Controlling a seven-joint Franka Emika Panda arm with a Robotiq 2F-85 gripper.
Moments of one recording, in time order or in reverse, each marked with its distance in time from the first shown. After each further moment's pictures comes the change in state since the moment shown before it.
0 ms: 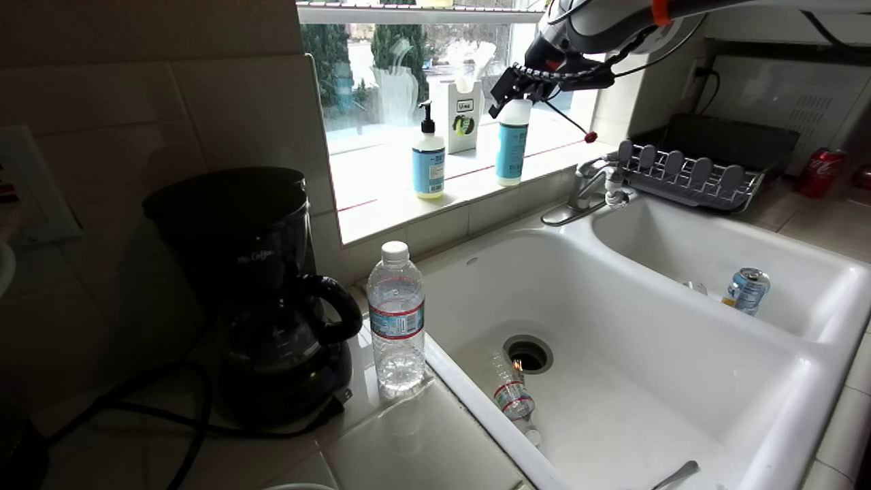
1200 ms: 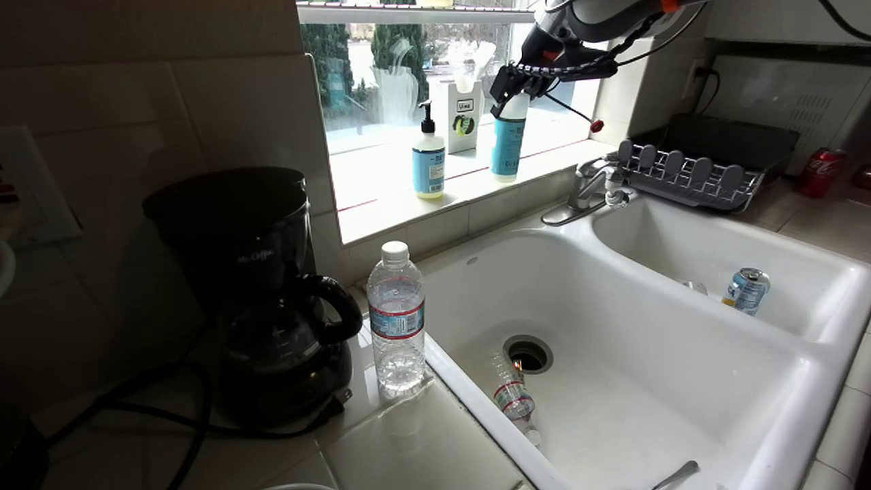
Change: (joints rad) arm 0.038 -0.036 -0.004 0.000 -0.063 -0.078 0.065
